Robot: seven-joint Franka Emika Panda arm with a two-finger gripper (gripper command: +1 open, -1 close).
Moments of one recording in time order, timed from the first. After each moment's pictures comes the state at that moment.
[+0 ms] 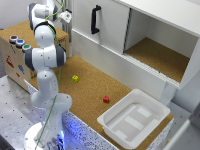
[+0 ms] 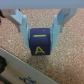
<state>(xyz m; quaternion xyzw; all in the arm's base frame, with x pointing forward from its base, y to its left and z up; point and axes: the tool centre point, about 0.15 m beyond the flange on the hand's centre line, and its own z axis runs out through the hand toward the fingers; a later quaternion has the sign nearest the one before) 0.333 0.431 0.467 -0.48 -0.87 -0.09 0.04</state>
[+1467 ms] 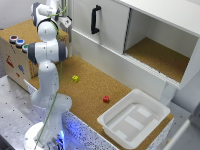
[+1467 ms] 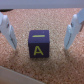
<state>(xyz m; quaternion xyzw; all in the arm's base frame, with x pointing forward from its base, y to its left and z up) 0.348 0.463 0.436 -0.54 -0.83 -0.07 0.11</state>
